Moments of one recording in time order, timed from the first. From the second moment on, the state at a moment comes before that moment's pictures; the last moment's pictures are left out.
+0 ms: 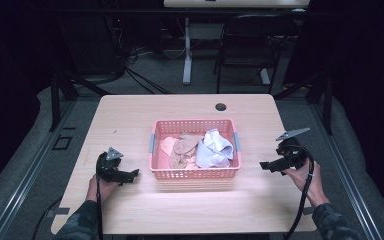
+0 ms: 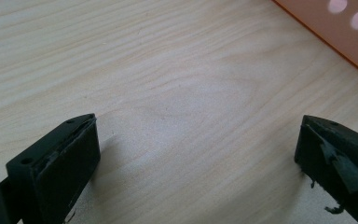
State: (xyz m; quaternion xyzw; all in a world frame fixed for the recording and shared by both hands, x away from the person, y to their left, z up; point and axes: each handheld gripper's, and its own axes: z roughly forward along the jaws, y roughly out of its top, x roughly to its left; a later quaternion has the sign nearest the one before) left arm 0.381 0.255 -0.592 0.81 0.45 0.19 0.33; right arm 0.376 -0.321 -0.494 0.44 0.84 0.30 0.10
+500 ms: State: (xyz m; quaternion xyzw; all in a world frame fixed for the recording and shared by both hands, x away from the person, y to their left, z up) left arm 0.381 0.255 -0.592 0.81 0.45 0.19 0.33; right arm 0.385 -0.296 -0.457 0.43 0.84 0.31 0.09
